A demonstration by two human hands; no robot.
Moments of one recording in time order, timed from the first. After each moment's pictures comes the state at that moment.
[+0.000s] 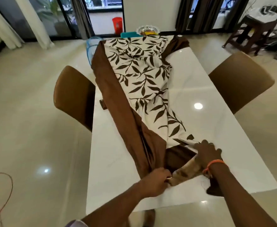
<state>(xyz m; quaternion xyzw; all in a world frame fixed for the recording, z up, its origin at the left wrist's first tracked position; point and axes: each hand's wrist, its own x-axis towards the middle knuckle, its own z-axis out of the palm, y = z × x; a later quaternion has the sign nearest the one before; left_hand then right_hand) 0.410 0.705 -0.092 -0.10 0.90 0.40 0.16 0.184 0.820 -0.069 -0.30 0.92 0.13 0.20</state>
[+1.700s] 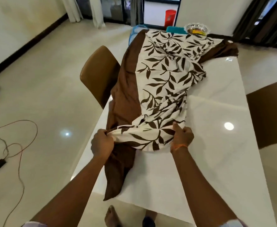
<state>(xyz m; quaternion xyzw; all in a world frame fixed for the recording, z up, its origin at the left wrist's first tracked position) 0.442 0.627 -0.043 -0.76 0.54 0.33 -0.12 0.190 0.684 -0.074 0.01 0.74 -0.62 0.26</state>
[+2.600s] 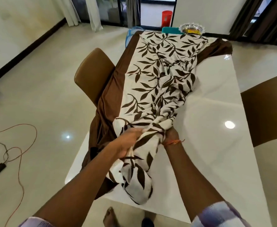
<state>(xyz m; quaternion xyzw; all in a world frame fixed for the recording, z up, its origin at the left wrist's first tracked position) 0.354 0.652 0.000 -0.51 0.44 0.73 -0.08 0.154 0.688 -0.146 0.04 0.64 -0.57 0.51</state>
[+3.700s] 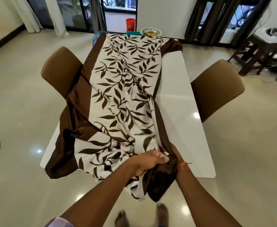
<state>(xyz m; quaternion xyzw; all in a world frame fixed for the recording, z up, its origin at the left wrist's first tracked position) 0.295 0.886 -0.031 -0.30 0.54 0.77 0.14 0.198 0.925 -0.044 0.02 0.51 -0.86 0.04</state>
